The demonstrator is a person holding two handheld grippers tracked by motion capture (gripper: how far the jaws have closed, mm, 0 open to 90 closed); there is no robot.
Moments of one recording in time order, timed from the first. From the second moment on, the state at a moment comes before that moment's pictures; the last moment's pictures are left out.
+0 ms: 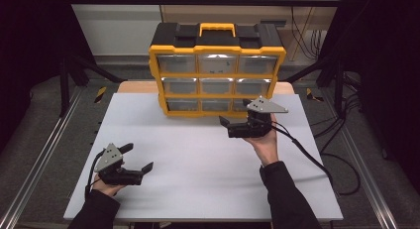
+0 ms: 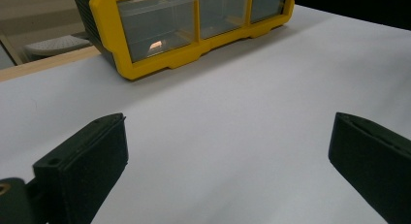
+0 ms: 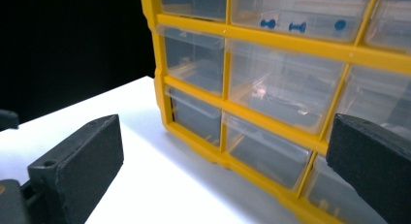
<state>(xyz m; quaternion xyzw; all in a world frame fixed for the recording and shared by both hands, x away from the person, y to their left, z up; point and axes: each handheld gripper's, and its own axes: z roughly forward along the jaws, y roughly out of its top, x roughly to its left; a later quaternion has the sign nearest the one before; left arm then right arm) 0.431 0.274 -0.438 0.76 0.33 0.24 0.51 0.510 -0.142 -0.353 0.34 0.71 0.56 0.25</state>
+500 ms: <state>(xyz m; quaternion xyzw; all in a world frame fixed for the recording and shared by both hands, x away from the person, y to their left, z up) 0.431 0.274 -0.439 0.76 0.33 0.24 0.51 0.482 -0.166 -0.382 0.34 0.72 0.56 0.24</state>
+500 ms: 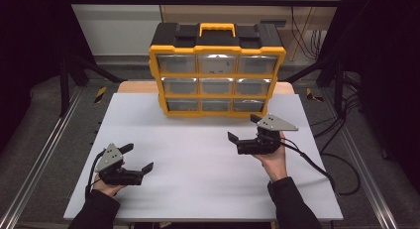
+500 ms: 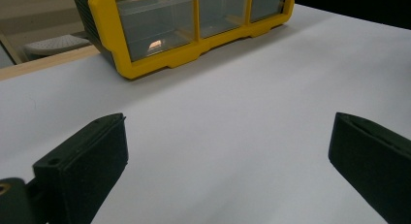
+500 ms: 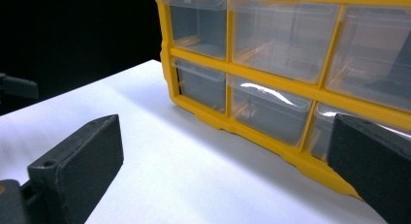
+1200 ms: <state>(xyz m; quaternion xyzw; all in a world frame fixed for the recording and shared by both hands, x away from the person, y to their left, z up) 0.431 0.274 -0.439 0.76 0.33 0.24 0.51 0.450 -0.204 -0.417 0.36 0.71 0.55 0.24</state>
